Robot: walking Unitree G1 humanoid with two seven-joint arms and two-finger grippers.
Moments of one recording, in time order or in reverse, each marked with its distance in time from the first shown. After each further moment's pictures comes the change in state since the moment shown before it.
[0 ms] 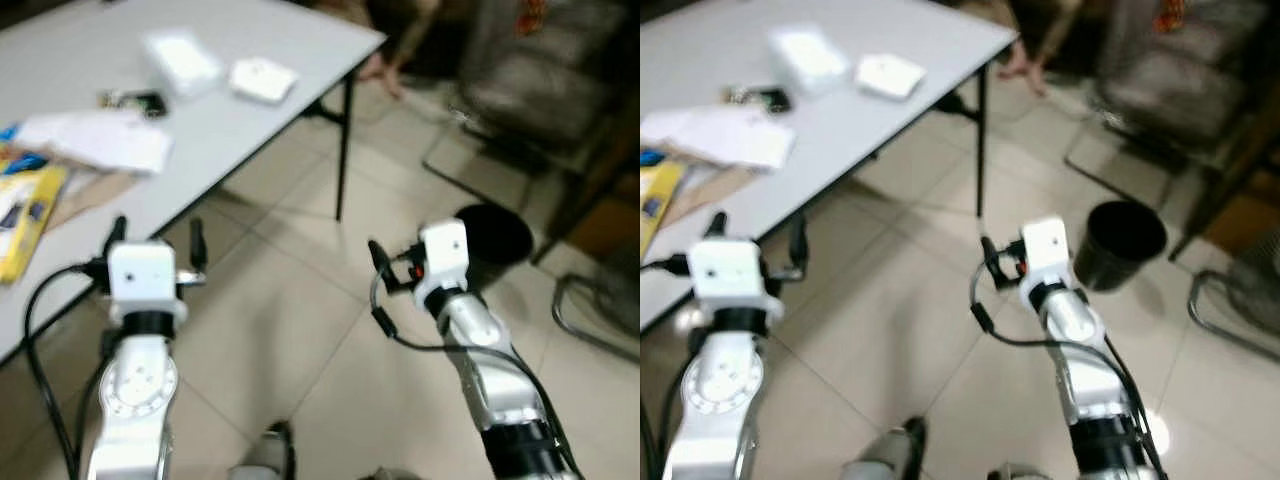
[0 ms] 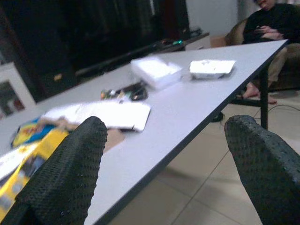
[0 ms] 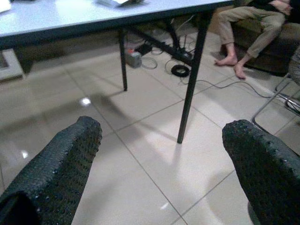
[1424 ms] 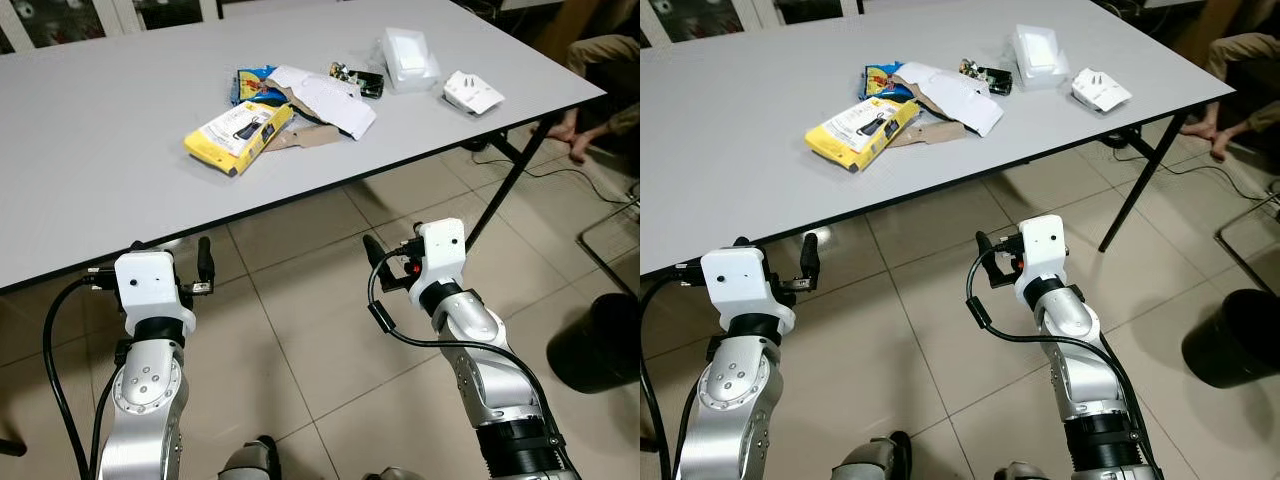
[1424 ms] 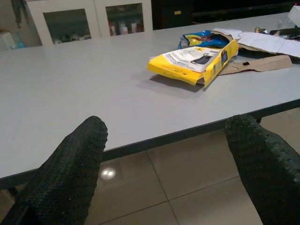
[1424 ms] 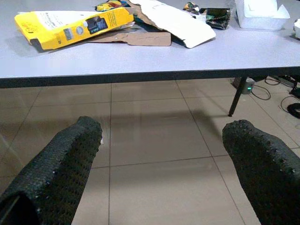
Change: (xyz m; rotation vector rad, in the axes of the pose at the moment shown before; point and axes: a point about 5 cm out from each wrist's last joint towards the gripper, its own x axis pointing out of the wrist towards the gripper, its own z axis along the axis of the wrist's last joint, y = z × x) left arm -0.001 -0.005 -0.020 -0.152 0.154 -0.002; right arm 0.004 0.005 0.007 0.048 -0.015 0.011
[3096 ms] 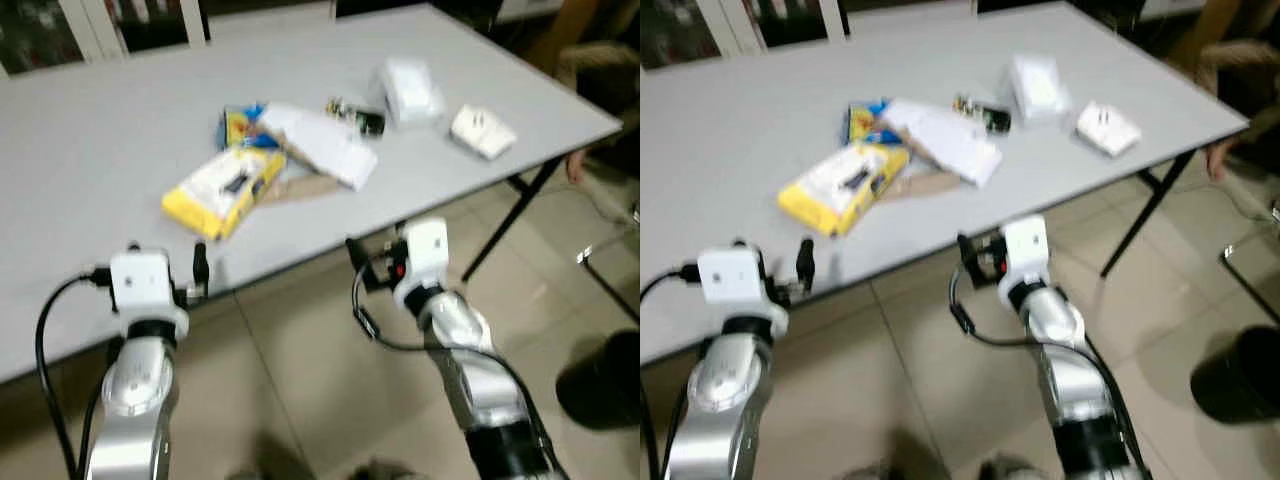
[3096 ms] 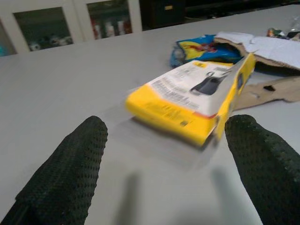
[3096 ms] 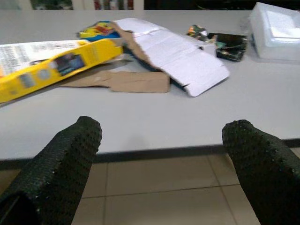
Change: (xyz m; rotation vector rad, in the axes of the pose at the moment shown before) left arm 0.000 0.004 -0.003 0.020 0.033 -0.022; right arm 0.002 0.018 0.002 0.001 -0.030 0.058
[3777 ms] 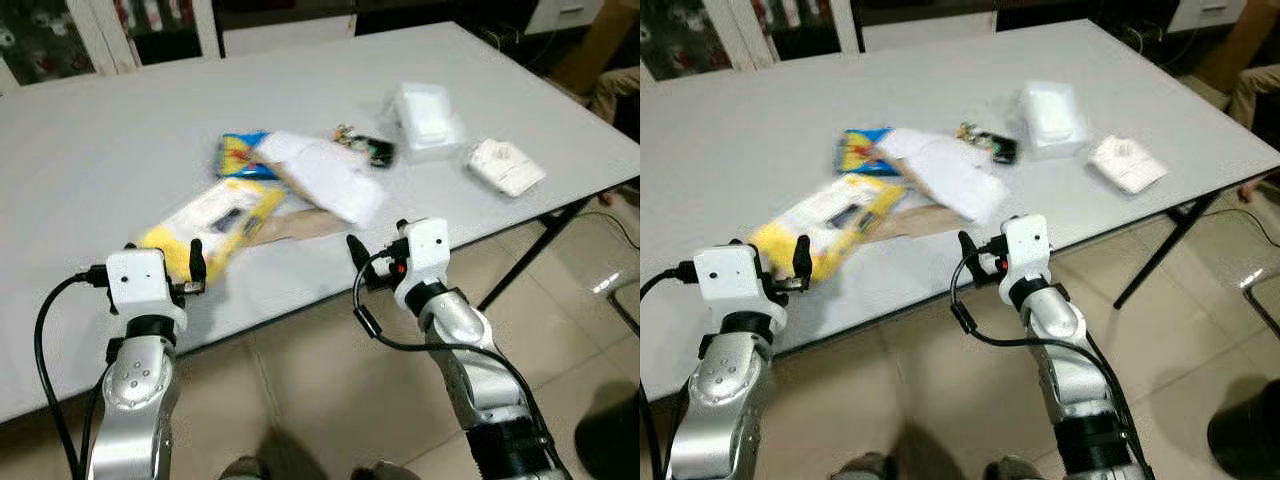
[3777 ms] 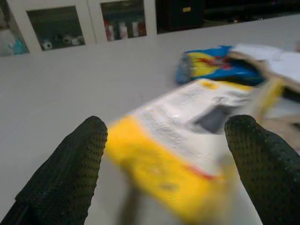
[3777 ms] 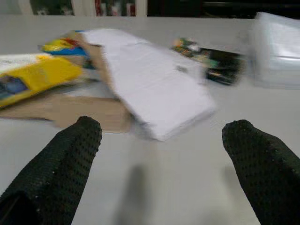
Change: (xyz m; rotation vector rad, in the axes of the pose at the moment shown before) left arm 0.003 0.000 0.000 -0.032 0.011 0.031; right arm -0.001 -0.003 0.000 -0.008 0.005 -0.005
